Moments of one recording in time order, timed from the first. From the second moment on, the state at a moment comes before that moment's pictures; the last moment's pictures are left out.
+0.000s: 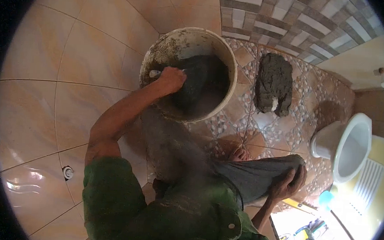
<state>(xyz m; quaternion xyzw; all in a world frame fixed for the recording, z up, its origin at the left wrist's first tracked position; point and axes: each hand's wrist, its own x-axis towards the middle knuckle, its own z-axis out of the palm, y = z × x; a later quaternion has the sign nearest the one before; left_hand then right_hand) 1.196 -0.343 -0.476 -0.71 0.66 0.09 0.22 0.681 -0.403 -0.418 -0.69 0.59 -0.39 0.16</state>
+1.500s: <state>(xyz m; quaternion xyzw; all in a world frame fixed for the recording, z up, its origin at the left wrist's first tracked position) 1.146 -0.327 -0.367 -0.82 0.41 0.39 -0.01 0.686 -0.426 -0.408 -0.74 0.55 -0.35 0.16</state>
